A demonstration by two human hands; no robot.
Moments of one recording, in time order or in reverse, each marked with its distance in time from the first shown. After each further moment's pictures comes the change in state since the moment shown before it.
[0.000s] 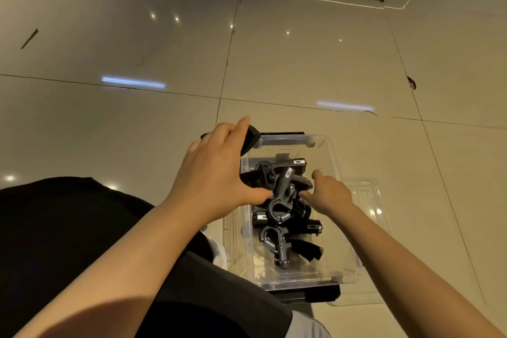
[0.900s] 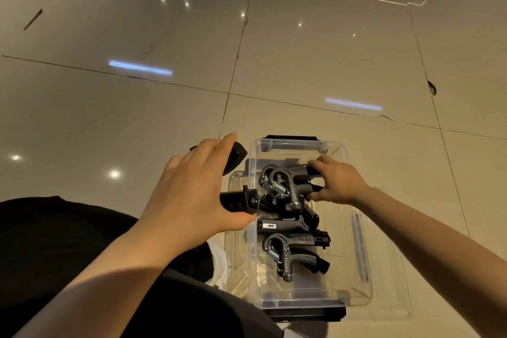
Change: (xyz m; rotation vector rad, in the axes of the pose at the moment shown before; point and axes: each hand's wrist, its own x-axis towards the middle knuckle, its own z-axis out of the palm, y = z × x) left_hand -0.008 -0.030 -0.004 0.026 -0.010 -0.037; right_hand 0.059 0.012 -0.026 -0.241 0.012 -0.456
